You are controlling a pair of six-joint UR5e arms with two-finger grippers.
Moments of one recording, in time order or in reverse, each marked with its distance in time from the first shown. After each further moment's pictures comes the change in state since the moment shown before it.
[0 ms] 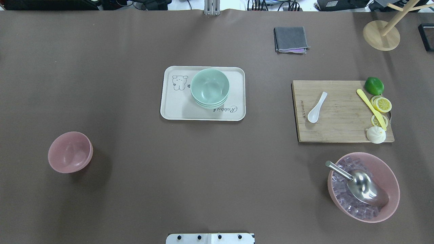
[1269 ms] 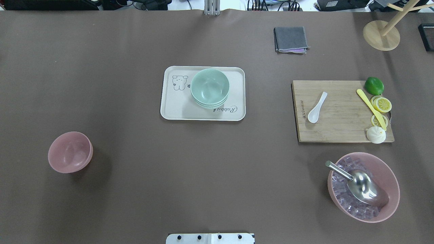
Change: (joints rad) left arm 0.000 0.004 -0.042 -0.019 -0.009 -0.003; right arm 0.000 0.002 0.037 0.064 0.050 0.004
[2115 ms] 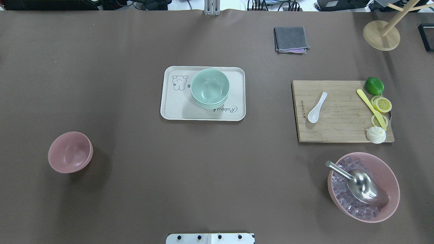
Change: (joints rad) left arm 0.006 -0.044 0.109 -0.488 -0.059 -0.006; right arm 0.008 0.015 0.059 0.192 0.082 0.105
